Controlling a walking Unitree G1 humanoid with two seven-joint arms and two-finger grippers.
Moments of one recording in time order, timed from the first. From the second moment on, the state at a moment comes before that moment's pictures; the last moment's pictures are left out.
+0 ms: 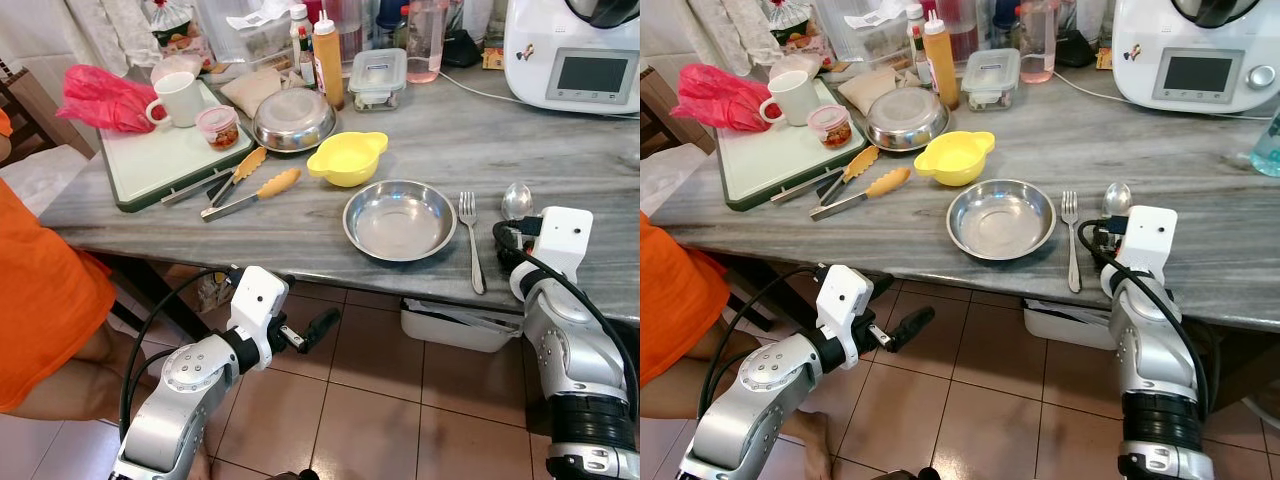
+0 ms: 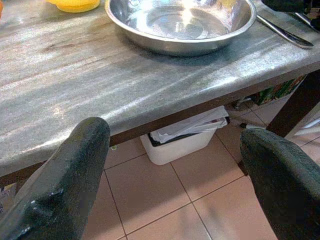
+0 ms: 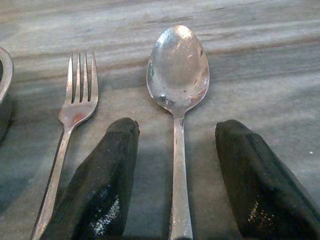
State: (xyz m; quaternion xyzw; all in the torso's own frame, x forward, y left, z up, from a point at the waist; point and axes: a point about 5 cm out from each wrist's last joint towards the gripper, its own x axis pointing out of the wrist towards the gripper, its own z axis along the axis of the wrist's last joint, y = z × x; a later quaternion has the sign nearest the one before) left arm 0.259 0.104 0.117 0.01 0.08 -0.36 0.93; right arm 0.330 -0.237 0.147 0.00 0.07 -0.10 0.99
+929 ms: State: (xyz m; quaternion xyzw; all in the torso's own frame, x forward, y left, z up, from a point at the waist) left arm 0.261 0.103 0.116 0.01 0.08 -0.36 0.93; right arm 0.326 -0.233 0.161 -0.02 0.03 -0.11 0.99
